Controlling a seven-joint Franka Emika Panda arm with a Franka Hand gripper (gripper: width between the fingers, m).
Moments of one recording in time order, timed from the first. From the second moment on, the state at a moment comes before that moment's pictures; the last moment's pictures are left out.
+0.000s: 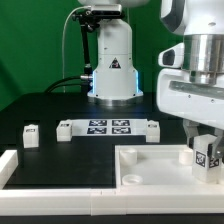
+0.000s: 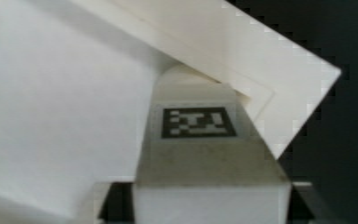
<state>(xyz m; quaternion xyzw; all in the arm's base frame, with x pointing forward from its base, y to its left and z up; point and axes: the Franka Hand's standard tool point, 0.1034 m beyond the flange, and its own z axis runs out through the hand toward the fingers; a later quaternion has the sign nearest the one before) 0.626 0.116 0.073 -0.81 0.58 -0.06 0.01</state>
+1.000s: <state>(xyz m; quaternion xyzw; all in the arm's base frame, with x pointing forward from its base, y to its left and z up) 0.627 0.116 0.074 -0.94 0.34 -0.06 0.00</state>
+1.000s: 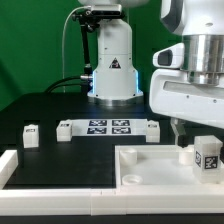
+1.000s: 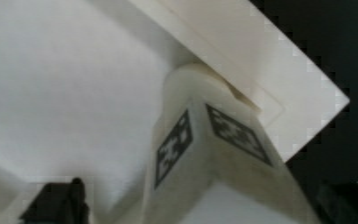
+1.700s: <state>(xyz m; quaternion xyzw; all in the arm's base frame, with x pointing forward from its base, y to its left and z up) 0.627 0.117 0.074 -1.00 0.06 -0.06 -0.02</state>
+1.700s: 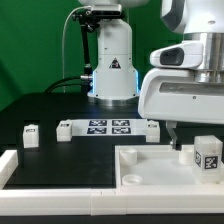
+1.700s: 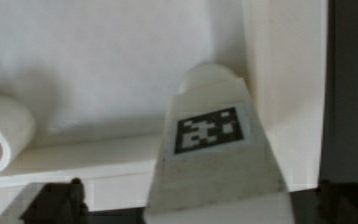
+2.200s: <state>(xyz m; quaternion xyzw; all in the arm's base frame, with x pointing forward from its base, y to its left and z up) 0.627 0.117 0.074 -0.99 0.08 -0.06 -0.02</state>
